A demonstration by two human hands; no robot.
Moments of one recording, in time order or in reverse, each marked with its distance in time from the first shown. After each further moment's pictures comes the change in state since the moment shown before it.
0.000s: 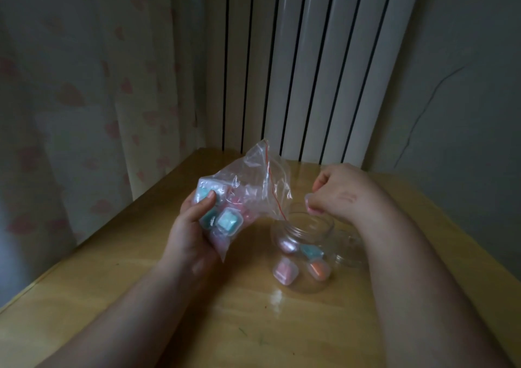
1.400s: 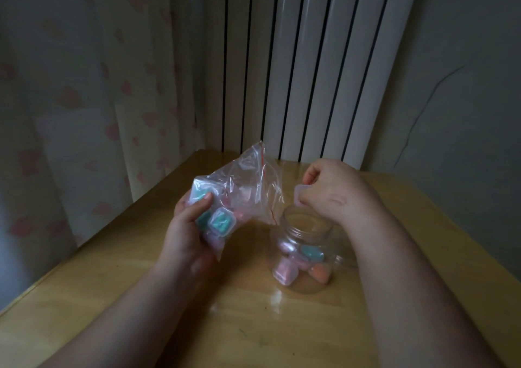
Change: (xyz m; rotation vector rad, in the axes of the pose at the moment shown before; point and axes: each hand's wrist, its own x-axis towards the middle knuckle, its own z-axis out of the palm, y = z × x) left_hand 0.005 0.002 -0.004 0.020 0.058 0.049; right_hand 0.002 -0.003 0.011 0.054 0.127 -0.099
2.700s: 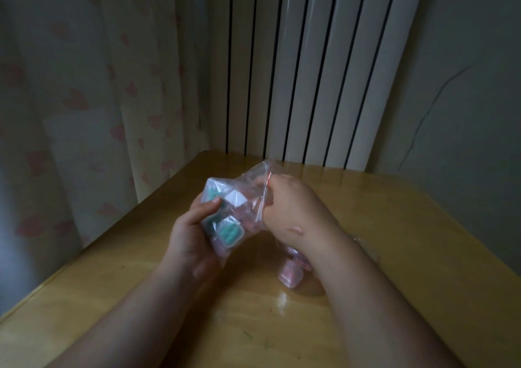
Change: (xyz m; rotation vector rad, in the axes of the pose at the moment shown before) left_hand -0.005 0.005 -0.002 0.043 -0.183 -0.093; right_hand -0.016 -0.032 0.040 0.110 -0.071 -0.305
